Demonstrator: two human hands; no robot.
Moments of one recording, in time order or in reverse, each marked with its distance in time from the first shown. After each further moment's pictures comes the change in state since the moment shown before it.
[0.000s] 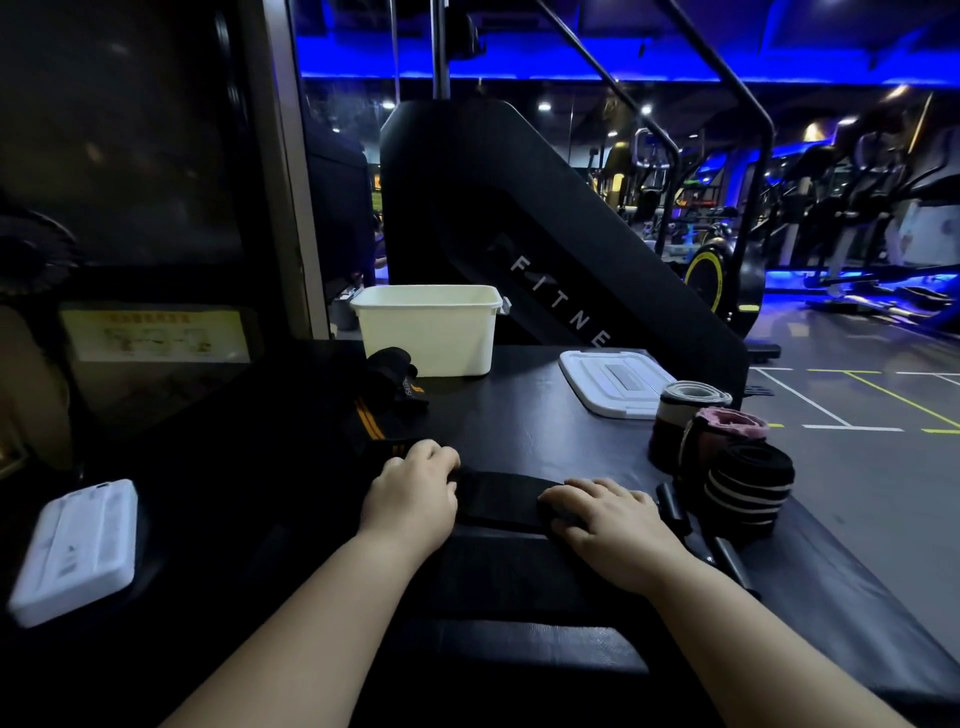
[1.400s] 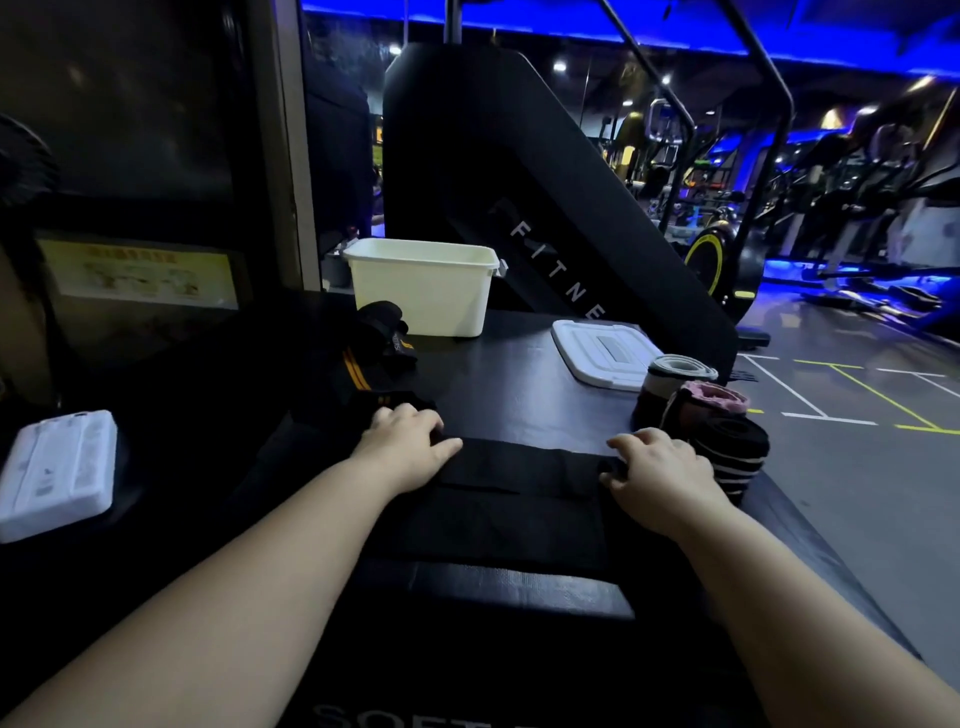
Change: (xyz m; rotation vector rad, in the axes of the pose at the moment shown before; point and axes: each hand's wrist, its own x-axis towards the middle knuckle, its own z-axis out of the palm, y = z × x) left_hand 0.022 -0.004 0.007 0.021 -0.284 -0.102; right_hand -0.012 0.031 -0.038 -0.143 -0.039 0.332
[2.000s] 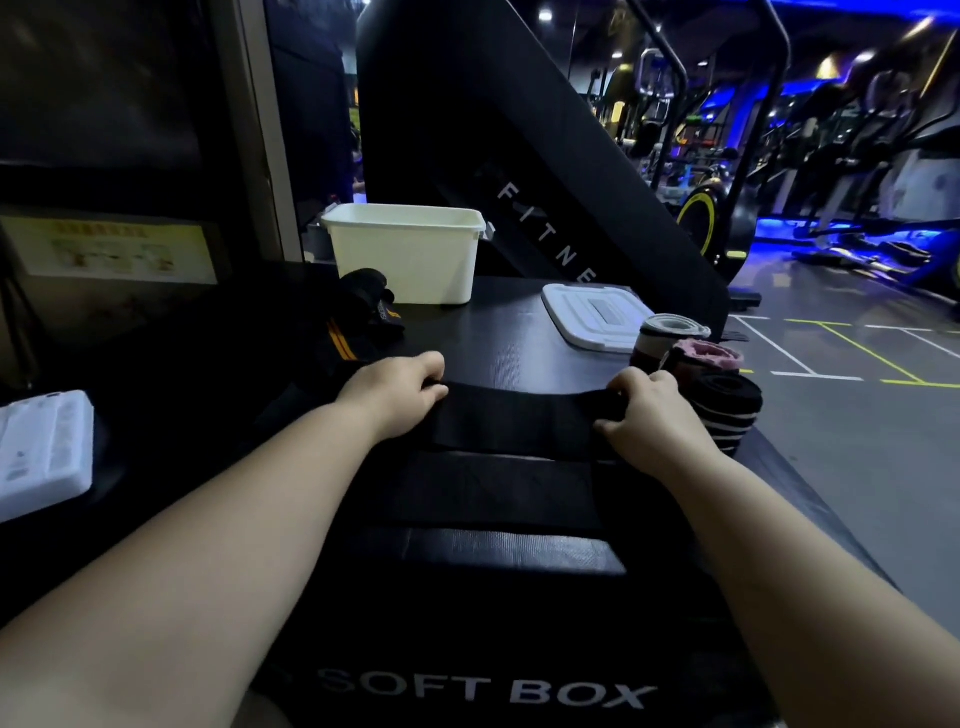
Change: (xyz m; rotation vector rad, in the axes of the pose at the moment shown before) left_hand 0.012 -0.002 -0.017 -0.020 0.105 0.196; right_hand 0.002 -0.004 -0.011 0.318 0.094 0.070
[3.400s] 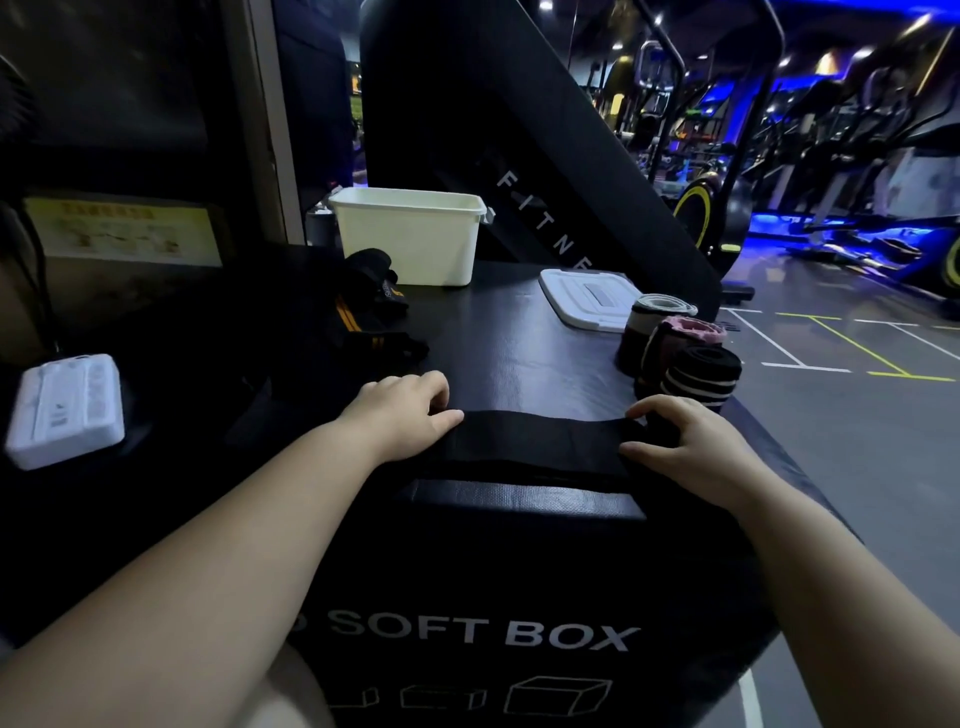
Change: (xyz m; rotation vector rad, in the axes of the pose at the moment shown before) left_hand -0.063 0.009 0.017 0.046 -0.071 0.045; right_hand -0.059 0.057 -0.005 0.114 -0.016 -0.190
